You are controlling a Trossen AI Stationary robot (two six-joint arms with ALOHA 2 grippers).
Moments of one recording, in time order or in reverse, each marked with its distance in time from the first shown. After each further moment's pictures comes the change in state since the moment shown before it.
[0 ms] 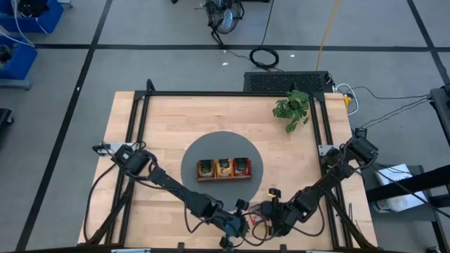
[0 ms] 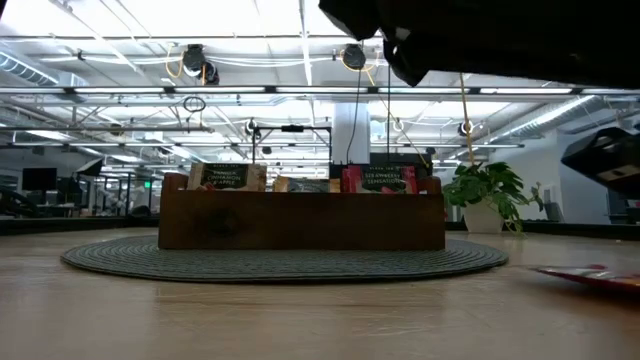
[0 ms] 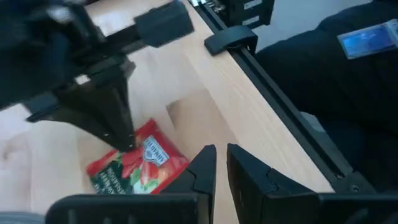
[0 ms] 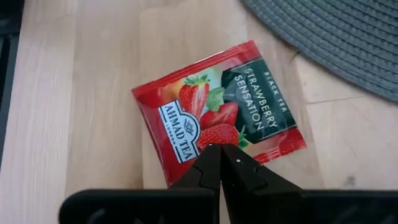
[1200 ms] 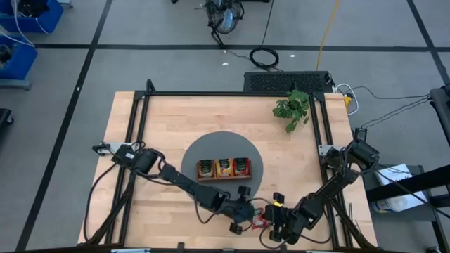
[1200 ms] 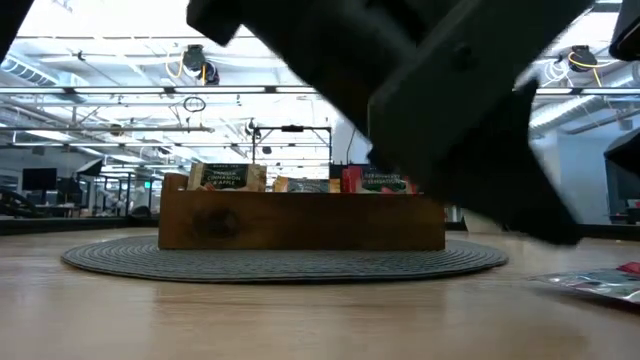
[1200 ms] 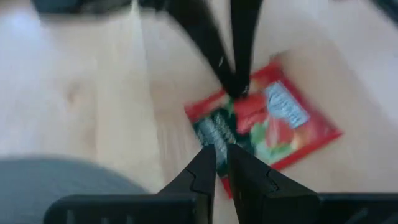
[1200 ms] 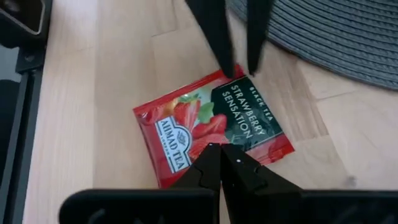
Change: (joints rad) left arm 0.087 0.079 -0.001 0.003 -0.111 -0.037; right arm 0.094 0.032 0.000 0.060 0.181 0.164
